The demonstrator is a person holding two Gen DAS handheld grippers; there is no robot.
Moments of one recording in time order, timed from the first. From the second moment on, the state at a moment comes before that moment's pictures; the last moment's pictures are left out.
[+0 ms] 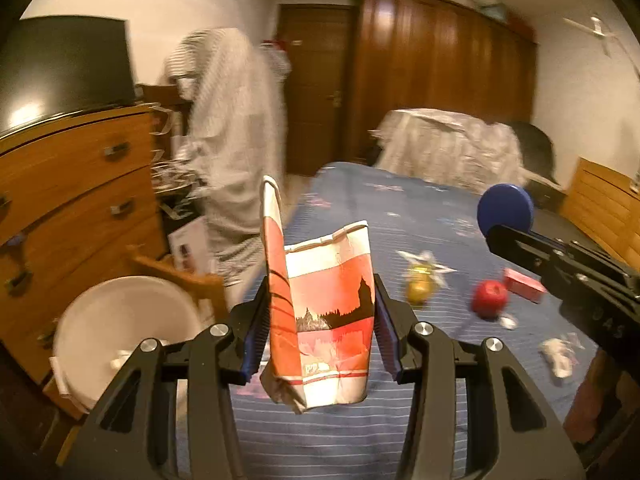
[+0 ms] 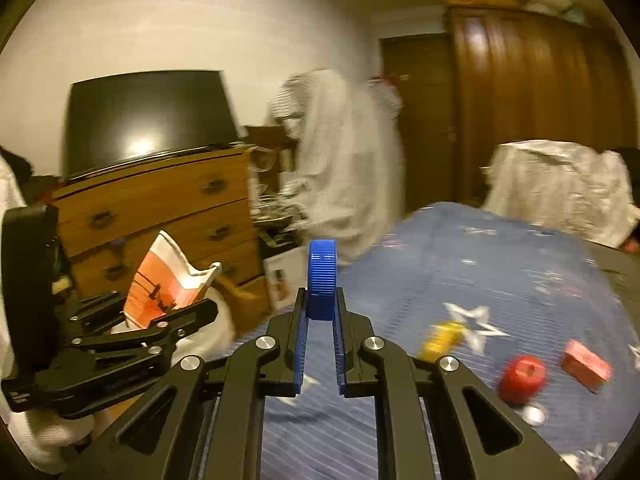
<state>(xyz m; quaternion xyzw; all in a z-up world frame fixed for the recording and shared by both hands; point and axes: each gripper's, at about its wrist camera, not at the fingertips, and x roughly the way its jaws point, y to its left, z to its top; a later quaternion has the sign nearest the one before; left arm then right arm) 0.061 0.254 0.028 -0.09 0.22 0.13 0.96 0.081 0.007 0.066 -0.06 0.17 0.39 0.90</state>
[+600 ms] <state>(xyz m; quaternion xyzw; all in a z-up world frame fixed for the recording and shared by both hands) 0.027 0.466 -0.019 -0.16 0.32 0.27 0.90 0.112 0.308 0.008 -0.17 0.36 0.52 0.76</state>
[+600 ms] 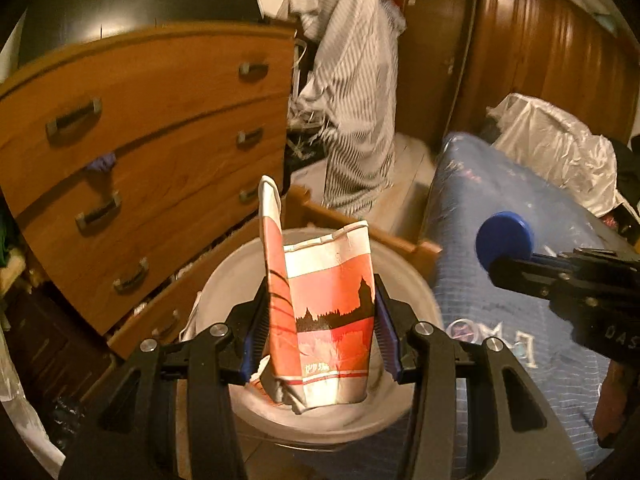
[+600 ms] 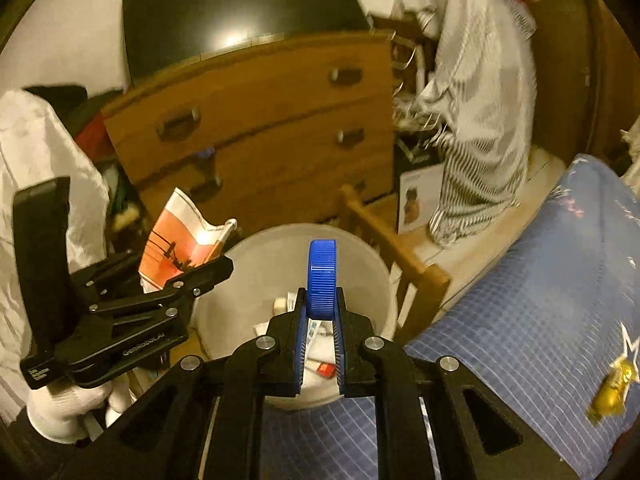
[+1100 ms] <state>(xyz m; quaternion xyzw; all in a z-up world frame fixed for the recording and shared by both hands) 0.045 0.500 -0.075 -0.17 0.37 0.27 0.87 0.139 0.358 -0.053 -0.20 0.41 0.51 0.73</state>
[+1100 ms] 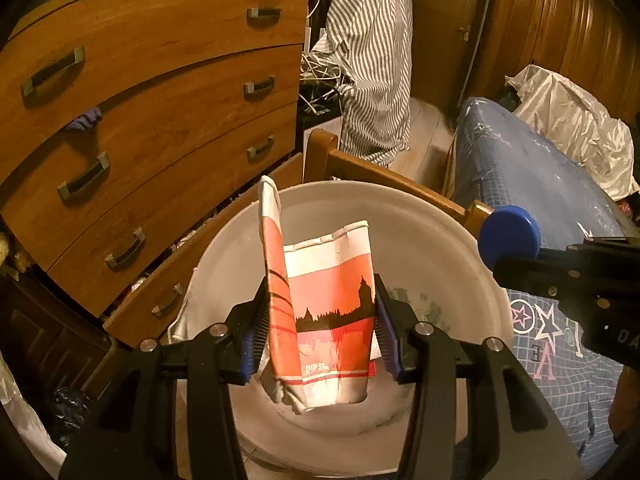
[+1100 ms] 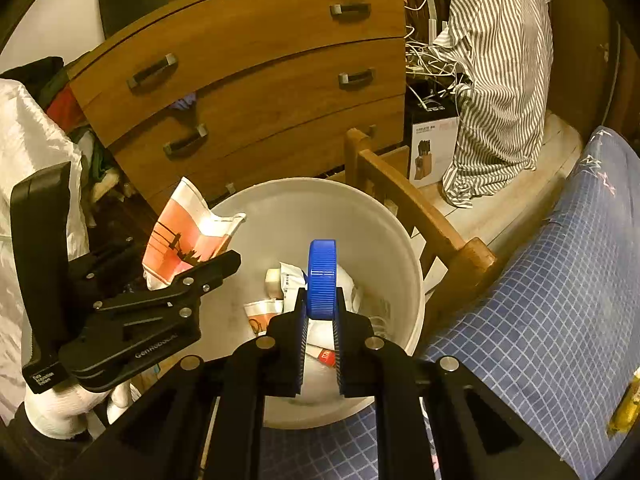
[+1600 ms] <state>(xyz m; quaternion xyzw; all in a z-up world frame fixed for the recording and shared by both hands) 0.049 0.504 -0.076 -0.17 0.37 0.28 0.87 0.141 0.358 -0.053 -0.19 0.40 0.52 0.73</state>
